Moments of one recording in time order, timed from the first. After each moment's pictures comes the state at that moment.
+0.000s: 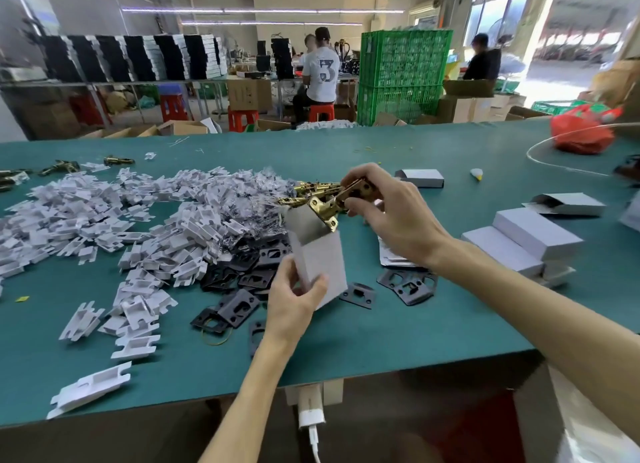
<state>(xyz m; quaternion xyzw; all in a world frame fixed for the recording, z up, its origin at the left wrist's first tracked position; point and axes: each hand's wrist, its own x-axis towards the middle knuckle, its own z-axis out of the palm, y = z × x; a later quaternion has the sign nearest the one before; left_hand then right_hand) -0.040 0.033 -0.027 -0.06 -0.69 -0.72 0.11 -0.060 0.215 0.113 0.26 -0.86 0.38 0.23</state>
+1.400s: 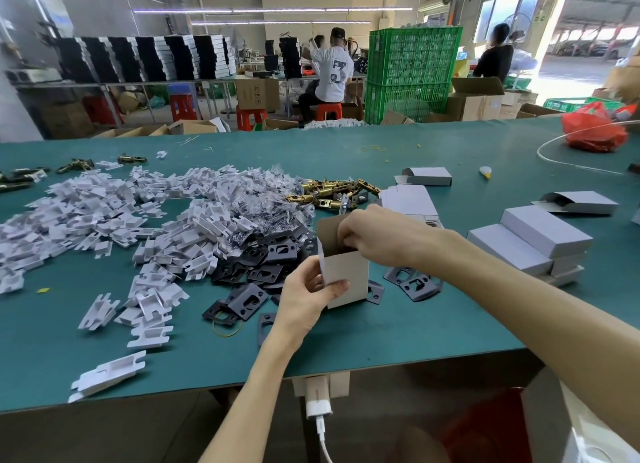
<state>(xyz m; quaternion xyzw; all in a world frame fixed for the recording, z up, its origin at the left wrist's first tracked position) -0.047 0.028 -0.034 -0.13 -0.66 -0.74 0.03 -0.053 0.187 0.120 0.22 -0.97 0.05 -0.01</state>
